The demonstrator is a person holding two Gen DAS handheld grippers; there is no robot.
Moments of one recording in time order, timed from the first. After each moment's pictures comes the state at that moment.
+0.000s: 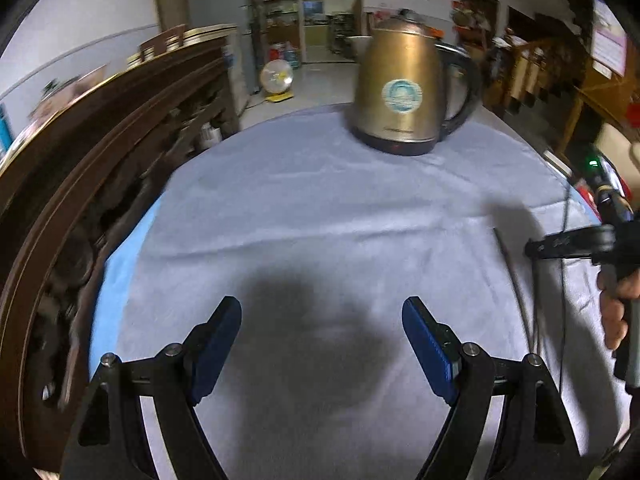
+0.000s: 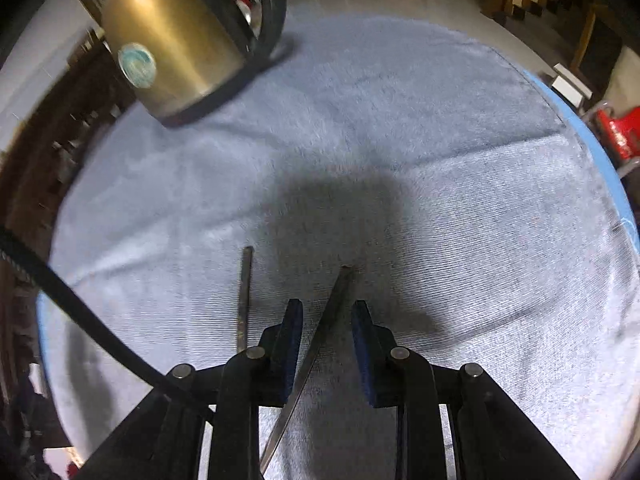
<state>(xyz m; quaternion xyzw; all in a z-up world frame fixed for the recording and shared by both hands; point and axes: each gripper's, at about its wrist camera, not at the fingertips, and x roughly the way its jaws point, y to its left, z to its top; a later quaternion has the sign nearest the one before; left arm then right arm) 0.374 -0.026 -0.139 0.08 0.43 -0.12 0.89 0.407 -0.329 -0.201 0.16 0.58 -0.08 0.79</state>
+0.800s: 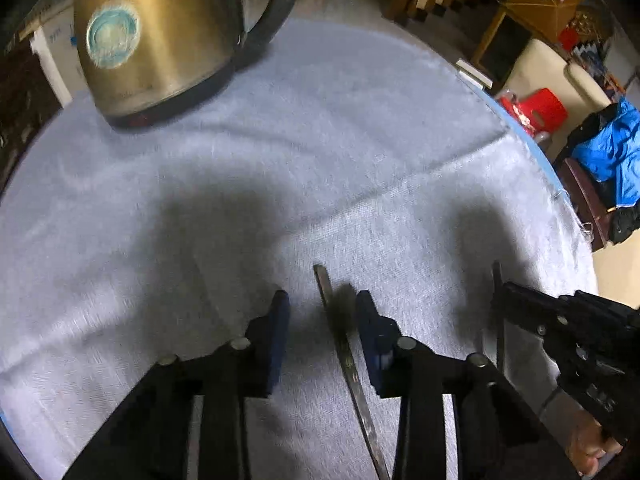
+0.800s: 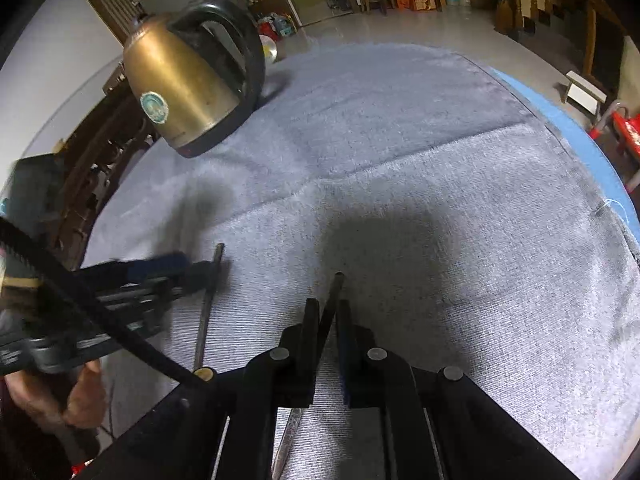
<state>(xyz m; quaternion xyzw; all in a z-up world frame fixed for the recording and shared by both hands) 0.458 -0.238 -0.214 0.14 0.55 -0.29 0.77 0.340 -0.397 -0.195 0.21 0.49 -0.02 0.84</state>
